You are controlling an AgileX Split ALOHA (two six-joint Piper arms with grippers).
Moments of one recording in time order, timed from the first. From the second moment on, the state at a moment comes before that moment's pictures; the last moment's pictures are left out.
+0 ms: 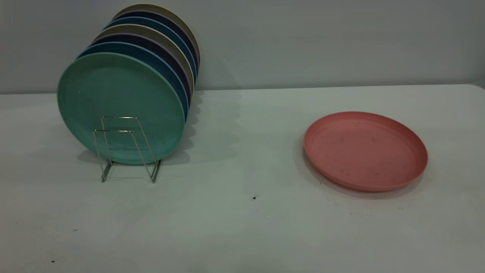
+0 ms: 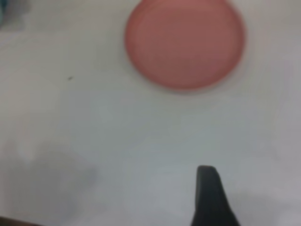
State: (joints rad) left arm 0.03 0.89 -0.81 -0.28 0.80 0.39; right arm 0.10 0.86 -0.67 0.26 0.74 -0.17
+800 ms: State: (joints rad) left arm -0.17 1.76 -1.18 -0.83 0.61 0.86; right arm -0.03 1.83 -0.95 0.82 0.54 -0.70
